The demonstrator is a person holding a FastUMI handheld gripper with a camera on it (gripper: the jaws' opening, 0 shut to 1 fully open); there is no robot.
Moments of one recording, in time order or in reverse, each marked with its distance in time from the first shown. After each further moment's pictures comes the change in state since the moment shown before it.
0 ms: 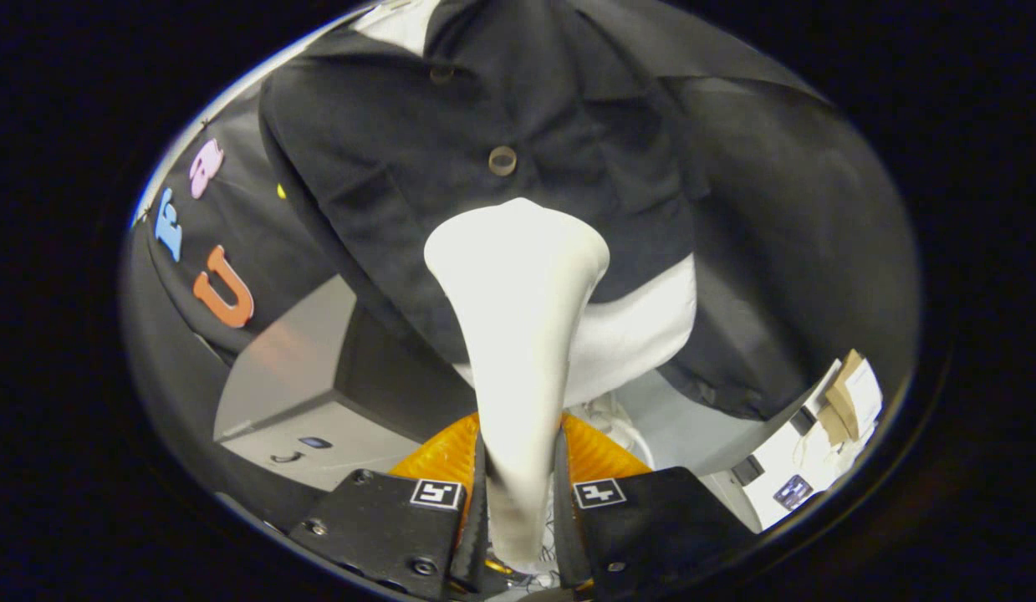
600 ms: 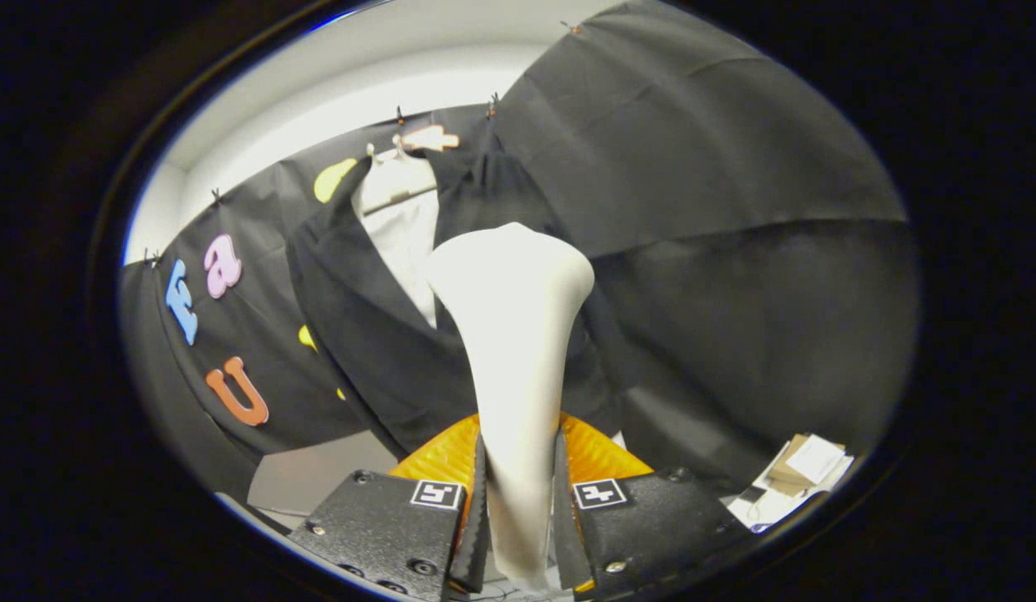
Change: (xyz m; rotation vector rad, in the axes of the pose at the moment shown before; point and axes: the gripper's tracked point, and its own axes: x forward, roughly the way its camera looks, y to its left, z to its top) arm -0.157 0.006 0.175 0.004 -0.489 0.009
